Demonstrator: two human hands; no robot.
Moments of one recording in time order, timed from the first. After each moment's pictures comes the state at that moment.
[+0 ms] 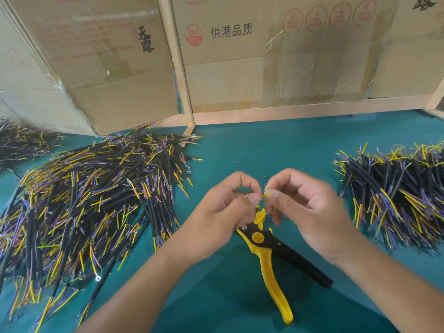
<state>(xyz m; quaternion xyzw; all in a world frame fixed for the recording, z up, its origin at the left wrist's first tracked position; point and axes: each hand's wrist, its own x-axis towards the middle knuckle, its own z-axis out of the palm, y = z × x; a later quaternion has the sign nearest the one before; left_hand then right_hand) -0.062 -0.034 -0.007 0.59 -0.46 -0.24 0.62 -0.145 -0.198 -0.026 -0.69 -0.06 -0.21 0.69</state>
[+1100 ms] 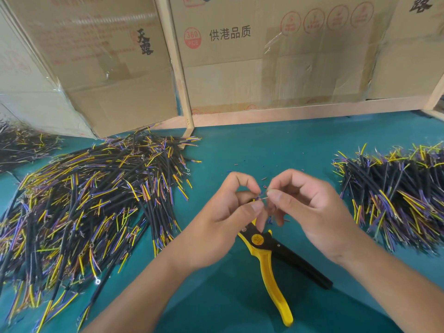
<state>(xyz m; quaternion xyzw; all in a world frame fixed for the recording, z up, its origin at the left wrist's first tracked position) -0.063 -0.033 -0.013 0.60 -0.48 -0.24 0.60 -0.146 -0.204 -0.023 -0.69 -0.06 -0.20 0.69</state>
